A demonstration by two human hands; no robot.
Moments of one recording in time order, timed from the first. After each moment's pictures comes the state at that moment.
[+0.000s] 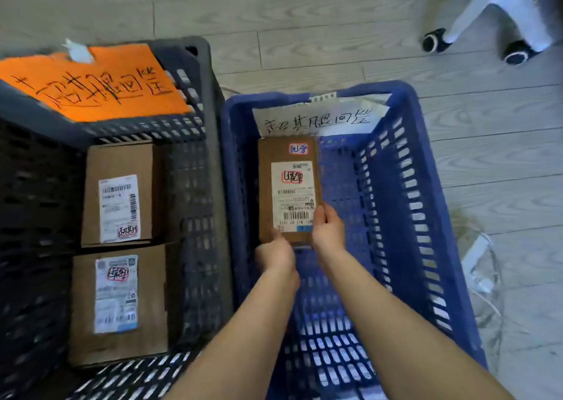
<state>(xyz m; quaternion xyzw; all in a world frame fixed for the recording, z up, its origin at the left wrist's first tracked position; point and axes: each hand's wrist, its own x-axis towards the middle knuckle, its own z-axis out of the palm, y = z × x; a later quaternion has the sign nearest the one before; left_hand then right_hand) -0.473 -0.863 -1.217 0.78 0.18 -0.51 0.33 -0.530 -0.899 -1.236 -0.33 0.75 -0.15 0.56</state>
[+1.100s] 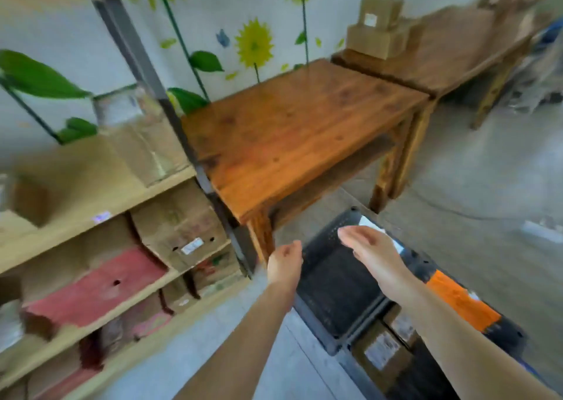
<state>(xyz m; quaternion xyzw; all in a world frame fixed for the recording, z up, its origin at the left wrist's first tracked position) -0.141 -0.436 -0.571 0.73 0.17 -0.21 0.62 -0.181 -0.579 -0.549 -0.70 0.26 0.00 0.67</state>
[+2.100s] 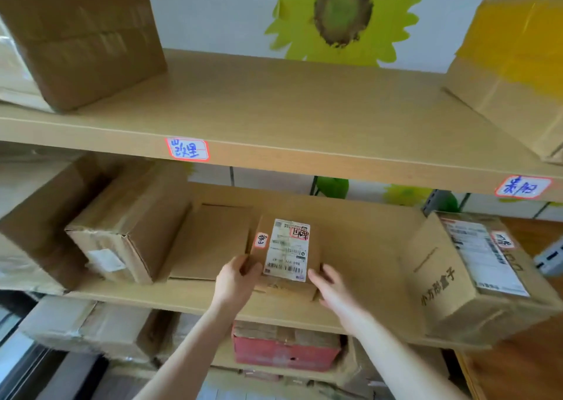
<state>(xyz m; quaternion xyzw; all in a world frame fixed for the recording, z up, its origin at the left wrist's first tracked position) 0.031 0.108 -0.488 0.81 0.33 0.11 0.47 0.108 -0.063 -0.494 -0.76 -0.04 0.29 0.58</state>
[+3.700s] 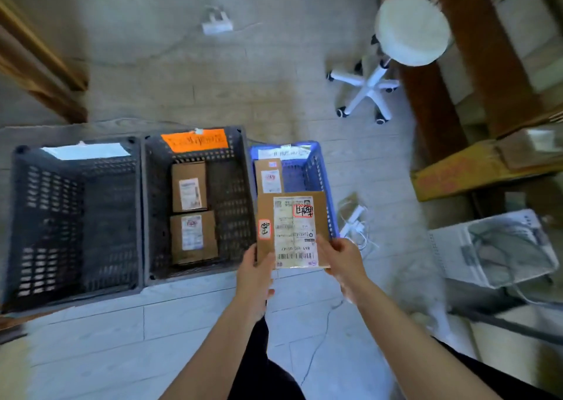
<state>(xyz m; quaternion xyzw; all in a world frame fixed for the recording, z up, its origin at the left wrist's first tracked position) -0.435 -0.640 -0.738 0.69 0.01 -0.64 0.35 -0.574 -0.691 -0.727 -0.30 0.75 -0.15 0.57</state>
